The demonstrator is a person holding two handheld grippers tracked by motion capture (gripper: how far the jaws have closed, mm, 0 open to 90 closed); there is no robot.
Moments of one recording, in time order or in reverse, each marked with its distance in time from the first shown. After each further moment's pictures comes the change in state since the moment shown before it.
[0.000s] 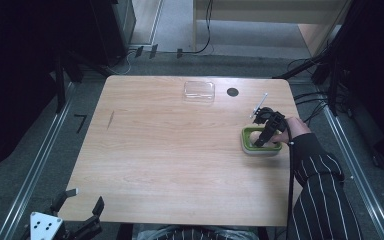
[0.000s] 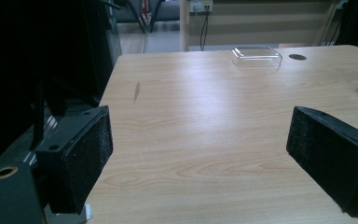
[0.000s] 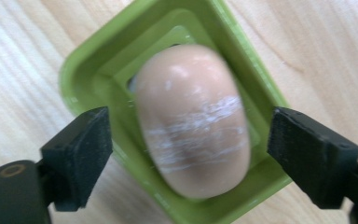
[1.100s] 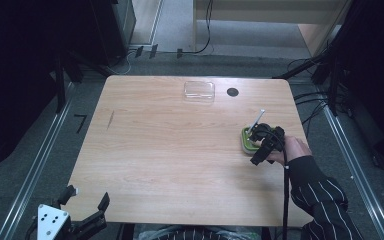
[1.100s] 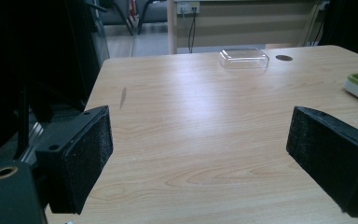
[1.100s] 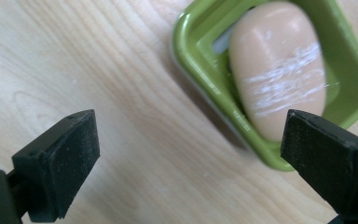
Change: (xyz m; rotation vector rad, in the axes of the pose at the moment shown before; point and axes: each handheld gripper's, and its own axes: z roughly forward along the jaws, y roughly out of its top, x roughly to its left) left arm -0.002 0.003 0.011 -0.007 -0.046 0.010; right arm 0.073 -0.022 -0.020 0.008 -0.085 0.082
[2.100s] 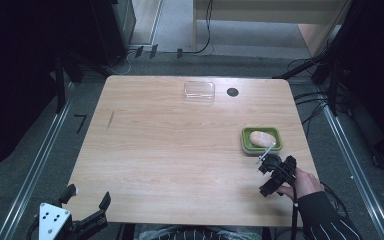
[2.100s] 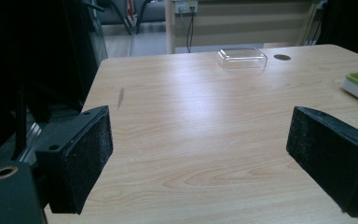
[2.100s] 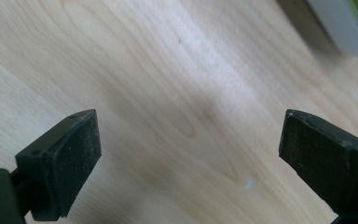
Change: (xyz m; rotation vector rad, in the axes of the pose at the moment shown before) left arm -0.001 0.001 0.003 0.007 -0.008 0.008; right arm 0.046 -0.073 0.016 0.019 -0.056 0.042
